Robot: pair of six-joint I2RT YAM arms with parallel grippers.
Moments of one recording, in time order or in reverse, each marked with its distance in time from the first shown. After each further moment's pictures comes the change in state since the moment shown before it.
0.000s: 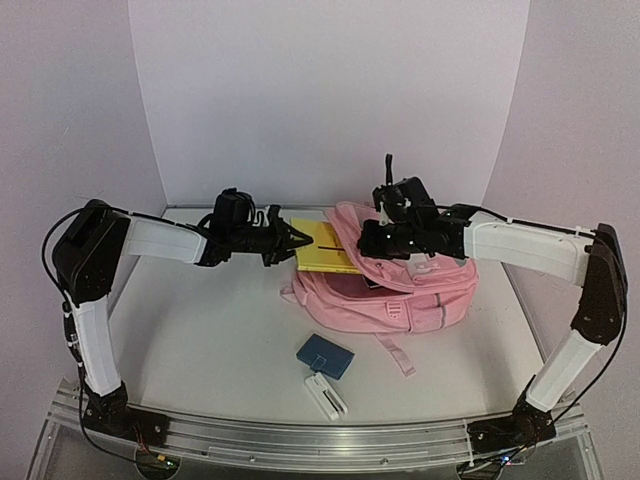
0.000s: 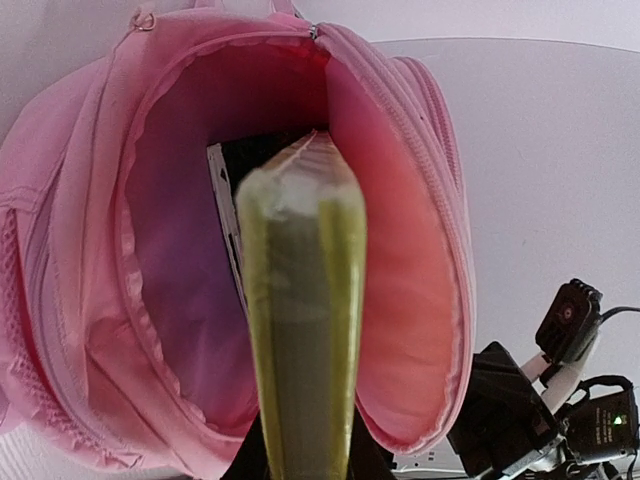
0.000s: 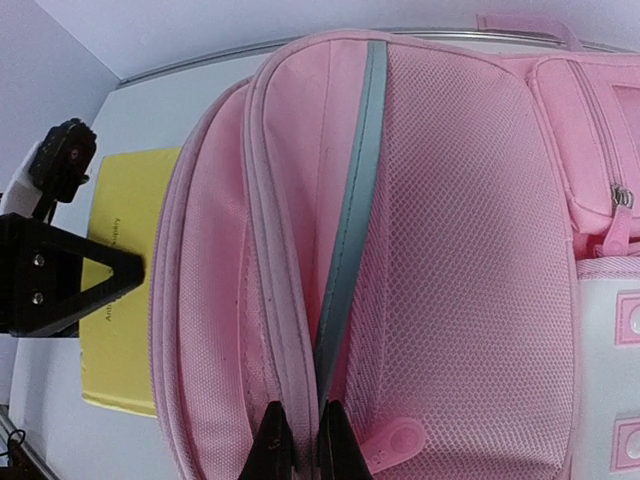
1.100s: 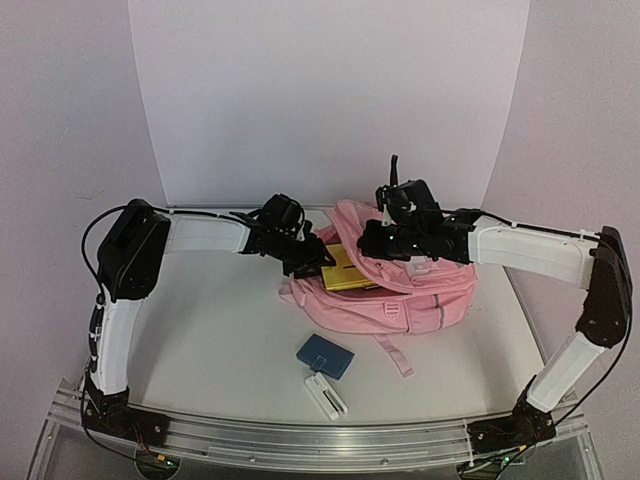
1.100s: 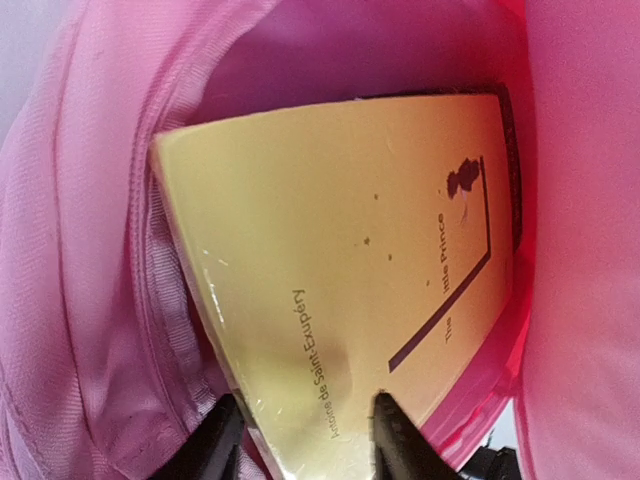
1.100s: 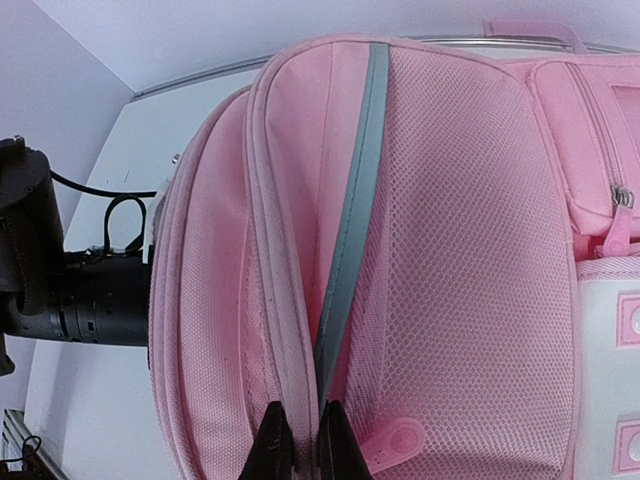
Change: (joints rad) left arm -0.118 0.256 0.414 -0.574 -0.234 0.320; right arm 0.000 -0.032 -0.052 0.063 -0.009 0.021
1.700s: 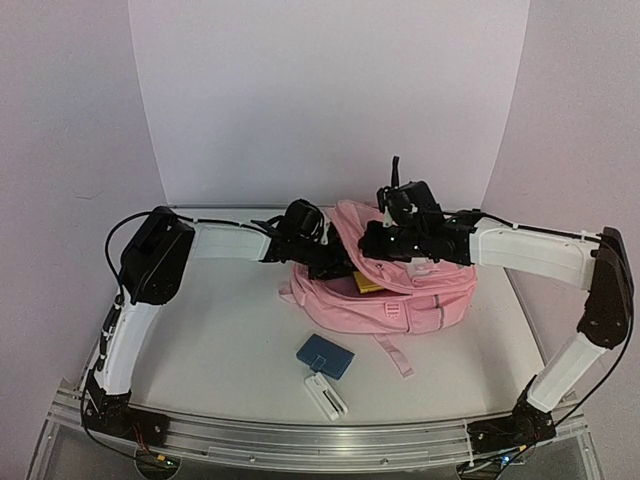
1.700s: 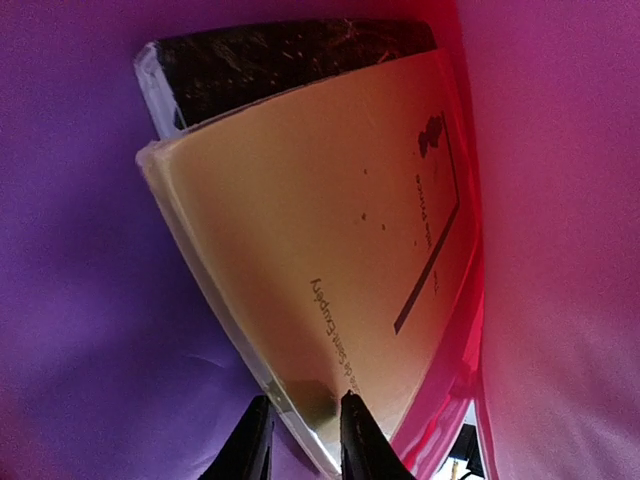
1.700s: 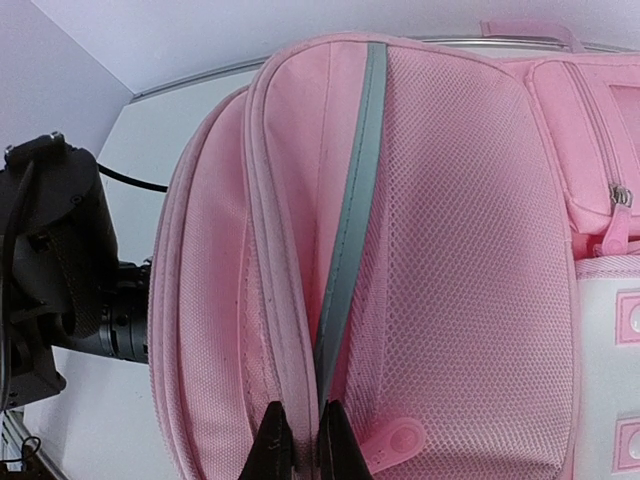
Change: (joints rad) left arm -0.058 0.133 0.134 0.122 0.123 -0.029; right arm 0.000 -0.011 -0.018 0.011 0.004 0.001
